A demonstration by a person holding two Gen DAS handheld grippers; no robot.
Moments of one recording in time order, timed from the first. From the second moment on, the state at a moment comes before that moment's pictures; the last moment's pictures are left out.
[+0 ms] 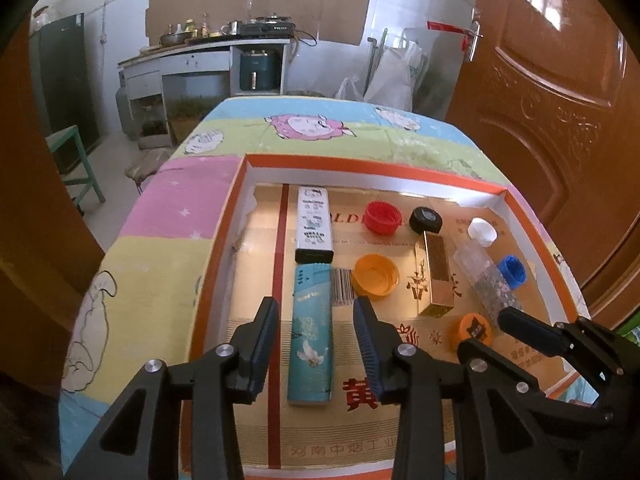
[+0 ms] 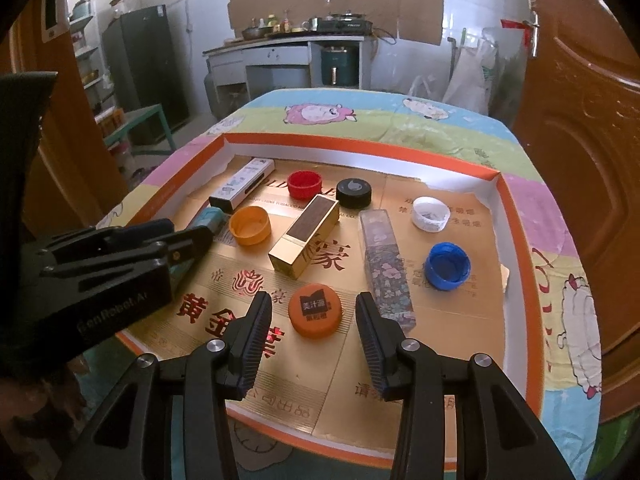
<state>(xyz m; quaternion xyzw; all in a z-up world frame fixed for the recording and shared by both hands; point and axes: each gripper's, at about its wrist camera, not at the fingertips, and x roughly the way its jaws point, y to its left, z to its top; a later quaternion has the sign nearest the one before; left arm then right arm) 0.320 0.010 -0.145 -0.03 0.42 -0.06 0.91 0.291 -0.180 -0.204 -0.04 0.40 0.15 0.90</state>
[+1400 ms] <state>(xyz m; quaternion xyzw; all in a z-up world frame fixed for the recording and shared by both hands) 0.178 -0.003 -0.045 -0.01 0.29 -0.04 0.96 0.167 -0.198 -0.114 0.00 0.32 0.07 0.94</state>
